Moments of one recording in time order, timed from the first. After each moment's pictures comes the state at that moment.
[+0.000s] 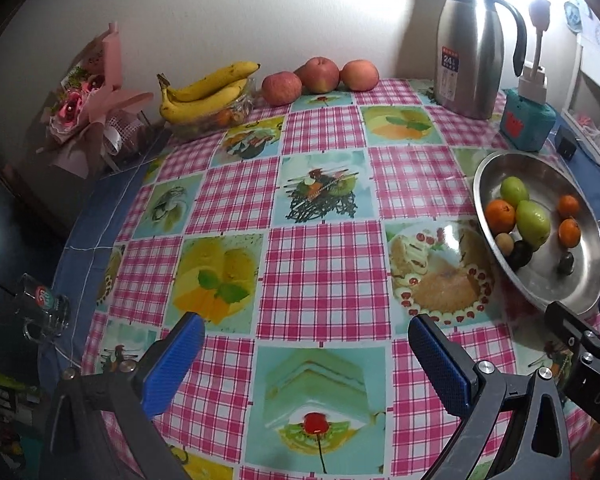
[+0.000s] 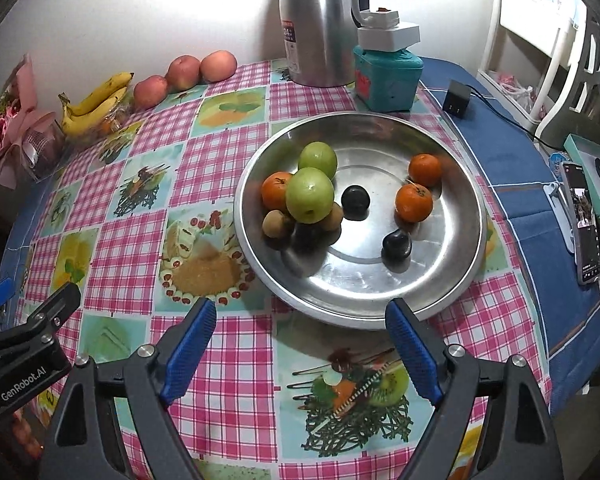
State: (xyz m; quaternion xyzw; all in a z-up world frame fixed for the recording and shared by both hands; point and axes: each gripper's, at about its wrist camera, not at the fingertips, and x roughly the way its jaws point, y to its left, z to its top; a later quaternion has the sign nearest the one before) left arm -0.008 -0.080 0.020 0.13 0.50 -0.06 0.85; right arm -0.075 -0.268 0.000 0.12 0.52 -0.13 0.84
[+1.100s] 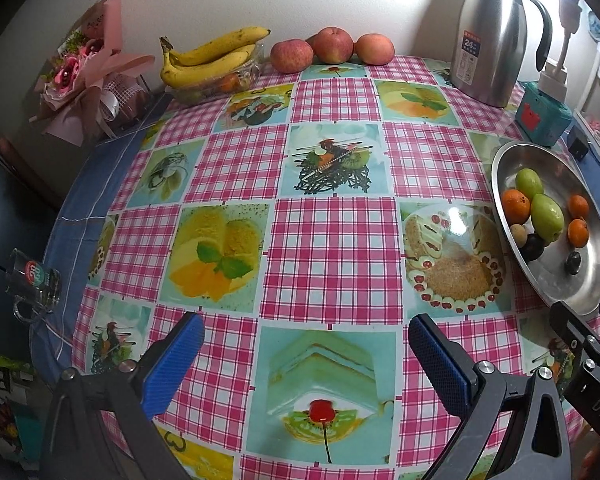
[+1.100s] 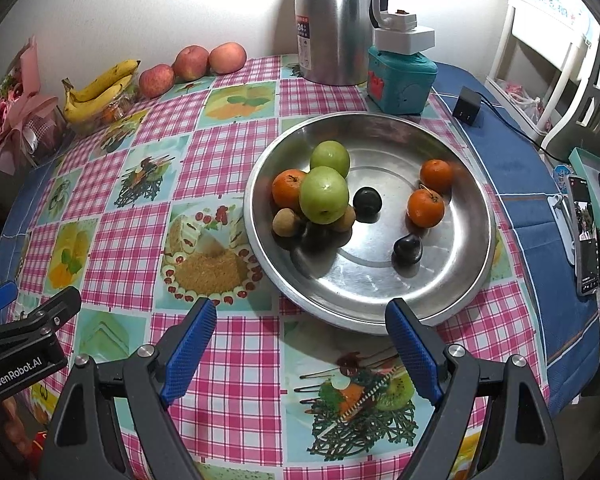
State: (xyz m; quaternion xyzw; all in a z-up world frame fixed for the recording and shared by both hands) left arm 0.004 -0.066 0.008 0.10 0.55 -0.05 0.83; right arm -0.067 -0.259 -0.004 0.10 0.53 -0.13 0.83
